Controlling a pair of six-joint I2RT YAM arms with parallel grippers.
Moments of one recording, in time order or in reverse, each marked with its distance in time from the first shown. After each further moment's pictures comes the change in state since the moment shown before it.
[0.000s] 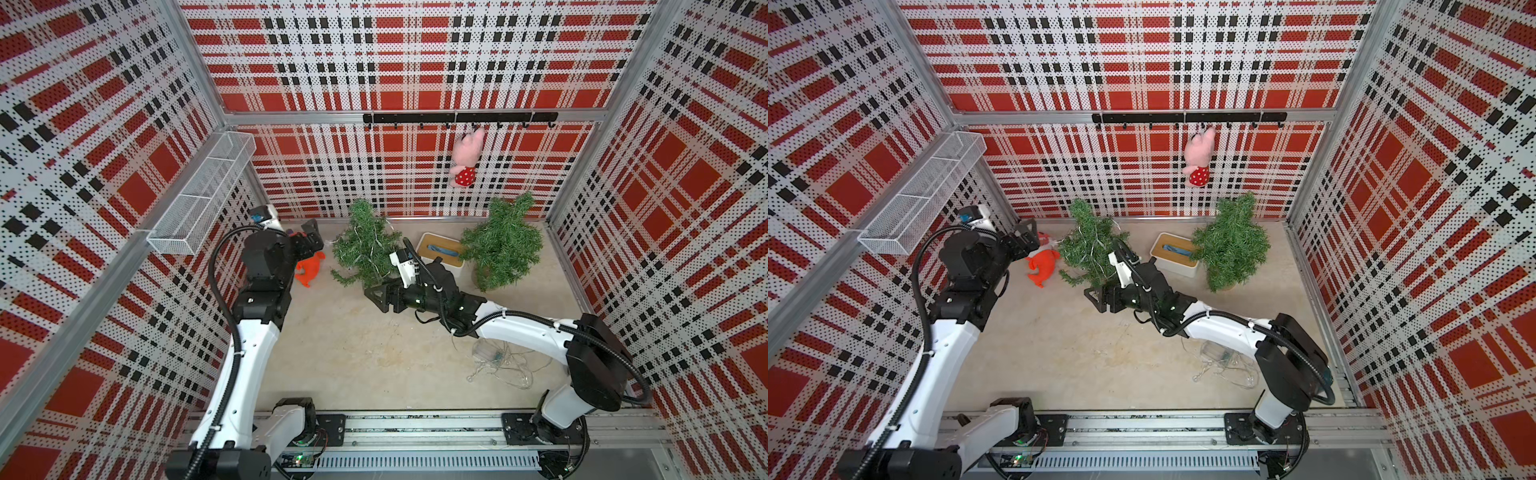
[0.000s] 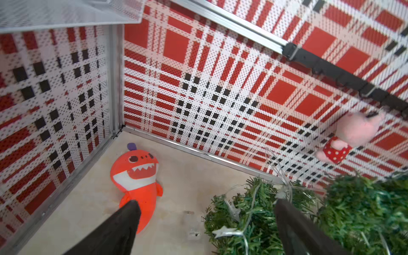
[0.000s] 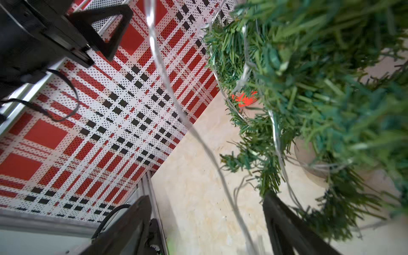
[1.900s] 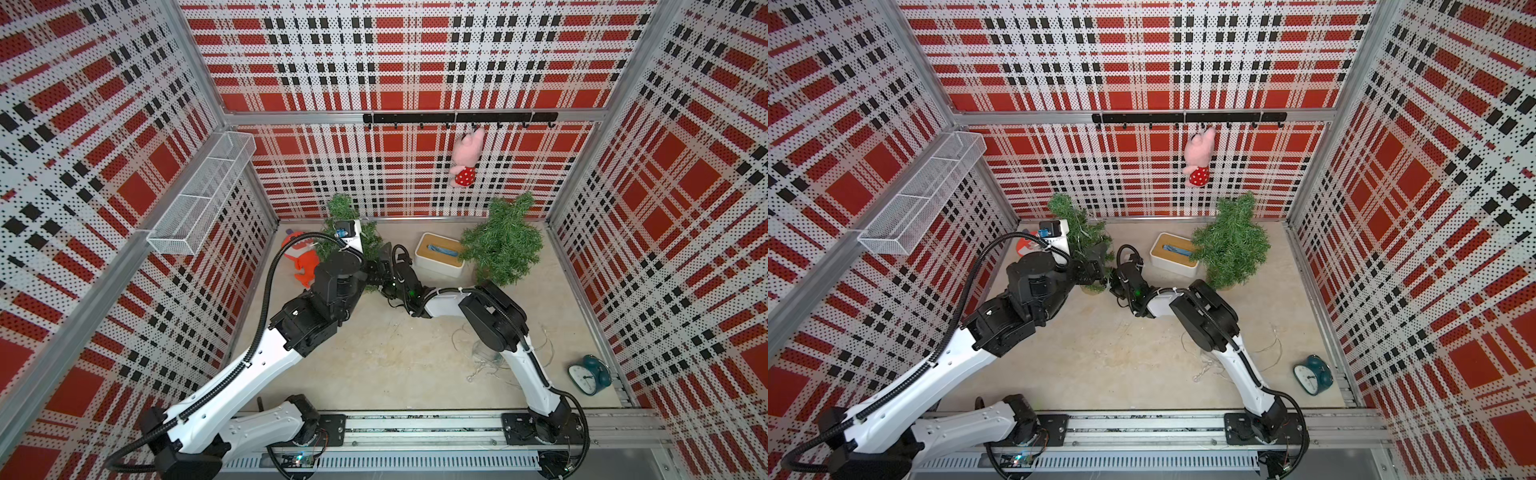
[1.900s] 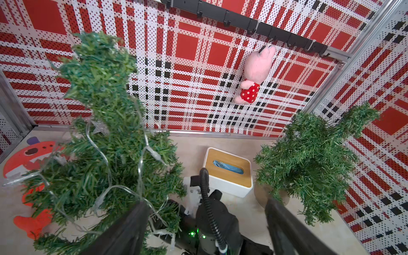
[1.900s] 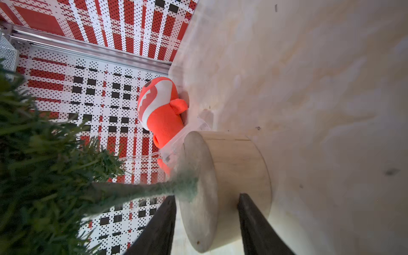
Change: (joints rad) left arm -0.830 0.053 0.158 -0.209 -0.529 0.042; right arm -0.075 0.780 0.462 0.245 0.192 0.656
